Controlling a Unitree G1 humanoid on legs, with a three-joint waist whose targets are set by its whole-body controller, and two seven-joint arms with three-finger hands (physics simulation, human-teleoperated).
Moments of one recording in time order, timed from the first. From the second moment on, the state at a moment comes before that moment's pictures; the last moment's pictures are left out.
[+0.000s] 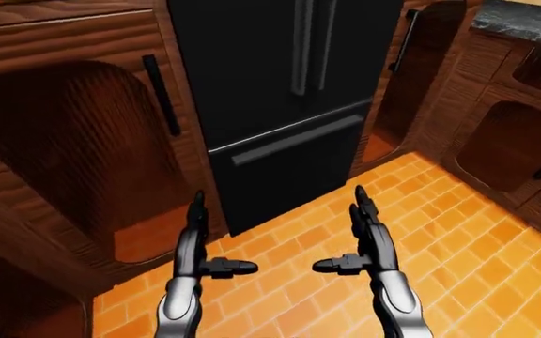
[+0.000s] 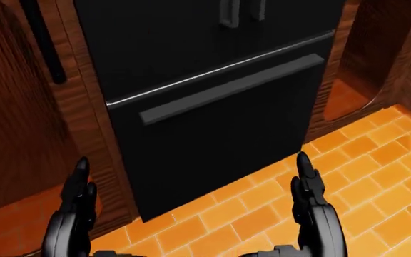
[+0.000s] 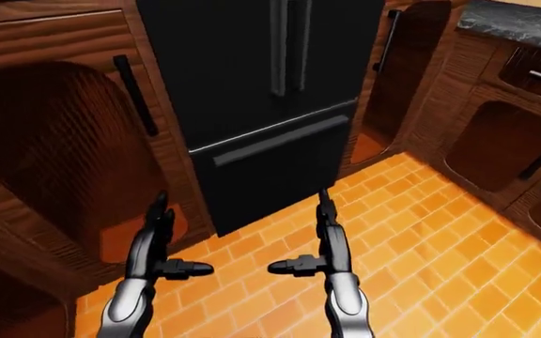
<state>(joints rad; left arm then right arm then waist) 0.02 0.02 0.03 0.06 0.03 0.01 -0.03 0.04 -0.02 -0.03 0.04 0.00 0.01 0.05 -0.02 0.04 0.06</state>
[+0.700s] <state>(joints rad) 0.03 0.03 0.05 0.08 0.04 0.00 -0.03 0.04 0.00 0.00 0.04 0.00 0.02 0.06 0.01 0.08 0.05</state>
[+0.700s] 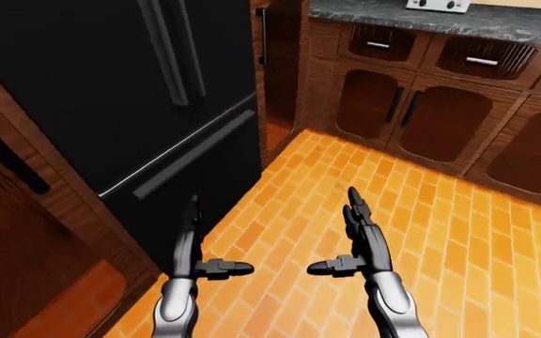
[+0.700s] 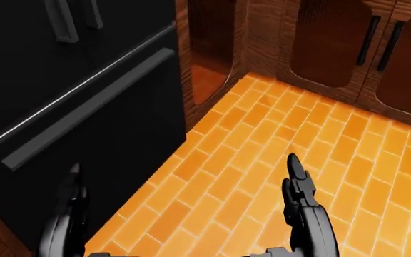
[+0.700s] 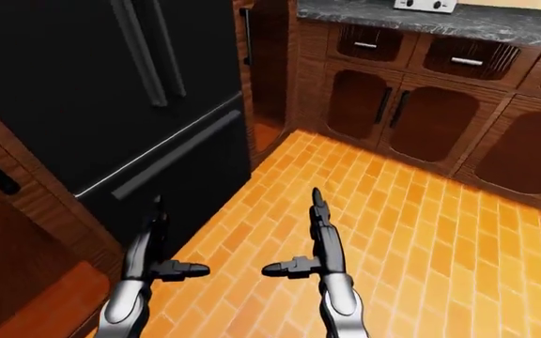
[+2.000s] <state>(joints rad) 0.03 0.02 0.04 0.07 0.05 -0.01 -0.03 0.03 -0.01 0.00 0.03 -0.05 0.01 0.04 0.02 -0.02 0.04</state>
